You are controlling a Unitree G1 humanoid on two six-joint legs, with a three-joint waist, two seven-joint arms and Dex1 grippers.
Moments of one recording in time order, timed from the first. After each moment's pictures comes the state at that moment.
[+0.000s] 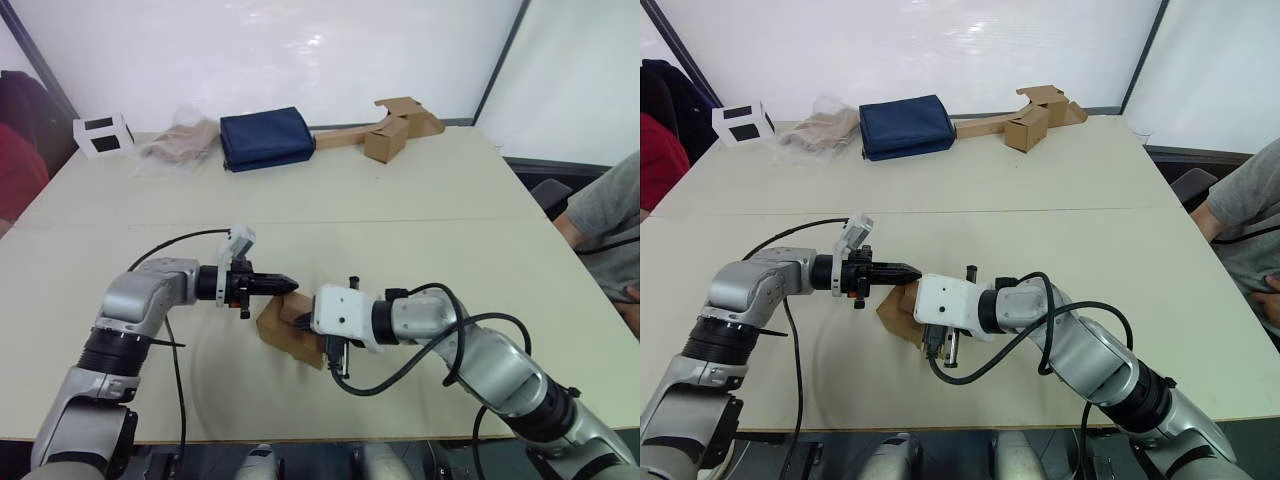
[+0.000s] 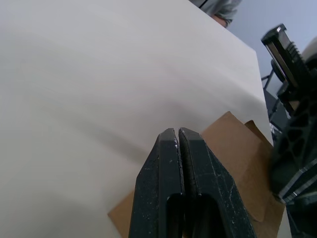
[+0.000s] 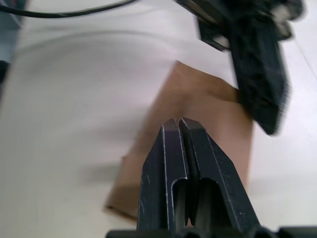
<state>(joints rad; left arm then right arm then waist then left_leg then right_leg) -0.63 0.60 -0.09 0.12 -0.54 0.81 -1.20 -0.58 -0.59 0.56 -0.66 0.08 0.81 0.81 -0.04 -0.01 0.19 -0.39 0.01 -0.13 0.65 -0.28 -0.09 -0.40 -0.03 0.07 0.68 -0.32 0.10</state>
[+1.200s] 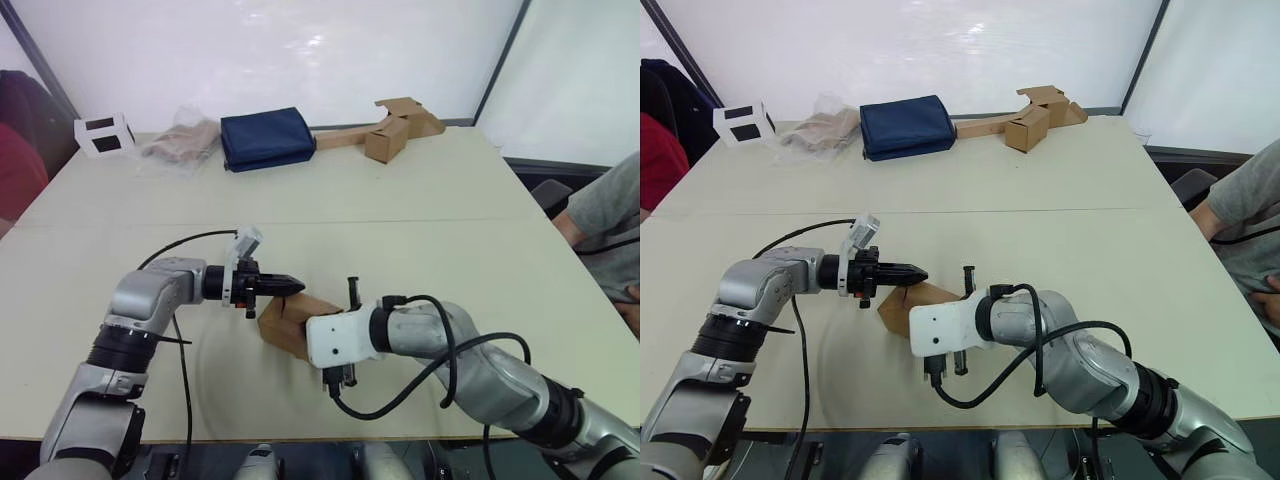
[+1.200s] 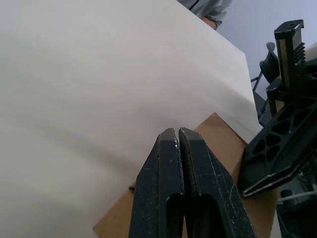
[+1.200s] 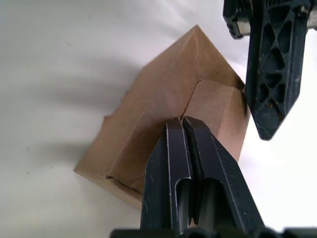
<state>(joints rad) -0.66 0.58 -0.11 0.14 -0.53 0.82 -1.22 -0.60 -0.66 0.71 -0.70 -0.27 0.74 0.83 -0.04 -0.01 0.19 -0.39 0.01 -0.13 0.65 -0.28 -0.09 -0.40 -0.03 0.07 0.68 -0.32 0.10</state>
